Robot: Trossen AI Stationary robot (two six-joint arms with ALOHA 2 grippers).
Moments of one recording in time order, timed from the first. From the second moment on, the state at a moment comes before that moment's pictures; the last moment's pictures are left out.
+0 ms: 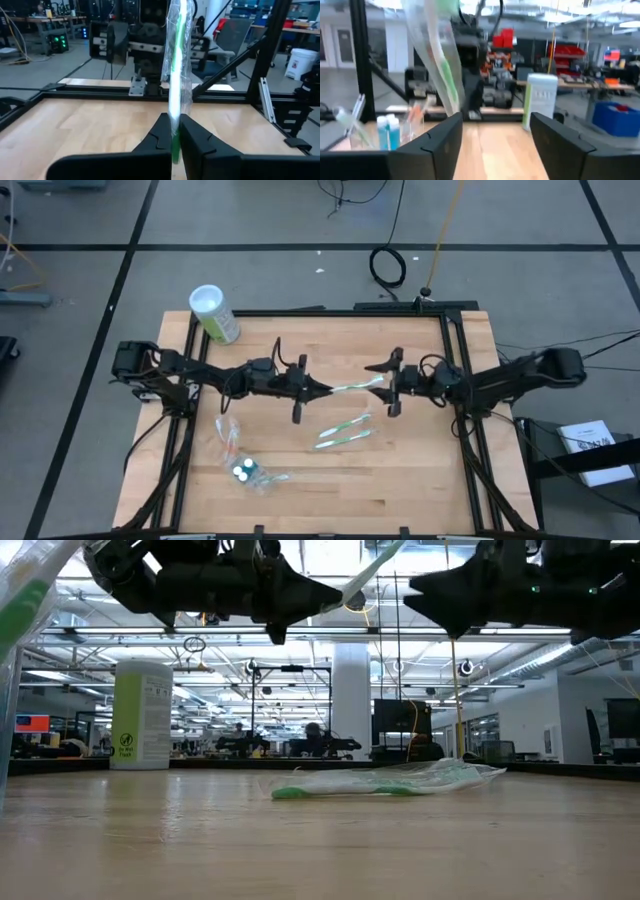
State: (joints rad) left arm 0.03 1.57 0.70 0.82 0.13 -0.04; right arm -0.04 1.16 0.25 1.10 0.05 -0.06
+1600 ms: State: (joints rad) left arm 0.04 1.56 0.78 0.76 0.08 -0.21; right arm 0.00 1.24 0.49 0.67 0.05 0.01
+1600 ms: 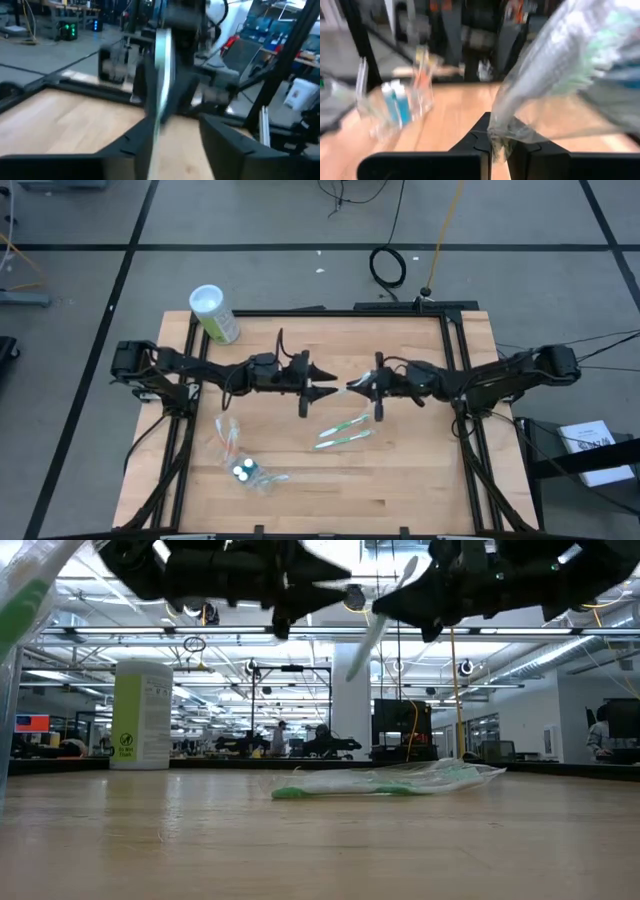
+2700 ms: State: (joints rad) left arm 0.03 1.70 1.16 0.39 0.14 -0.02; right arm 0.04 1.30 0.62 0.46 -0.03 -0.04
